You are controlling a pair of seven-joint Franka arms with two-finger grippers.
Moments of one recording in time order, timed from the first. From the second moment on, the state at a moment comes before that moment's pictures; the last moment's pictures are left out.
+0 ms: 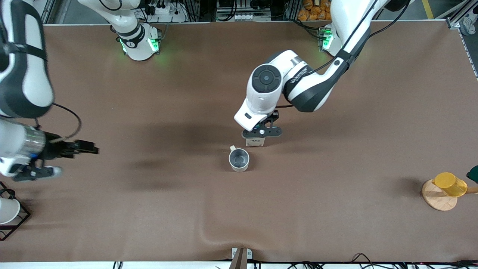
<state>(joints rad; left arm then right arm) -0.34 0.61 -0.51 -1.43 0.23 1.92 -0.91 -0.11 0.37 0.07 -1.43 0.09 1.69 -0.19</state>
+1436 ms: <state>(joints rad) -0.39 0.70 -0.50 -1.35 0.24 1.99 -0.94 -0.10 0.03 0.06 -1.43 0.00 1.48 -0.09</state>
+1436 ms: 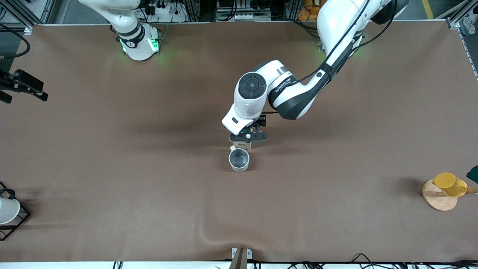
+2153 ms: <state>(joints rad) -0.20 0.44 -0.44 -1.32 0.25 1.91 -1.03 -0.03 0.03 -0.01 -1.44 0.00 1.41 -0.08</state>
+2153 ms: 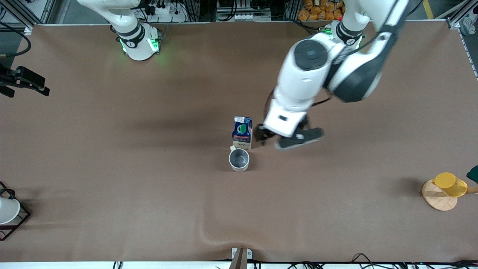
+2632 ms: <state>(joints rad) 0.01 0.34 -0.44 -1.33 0.21 1.76 -0.78 0.00 0.02 -0.01 -1.44 0.00 1.41 -0.08</state>
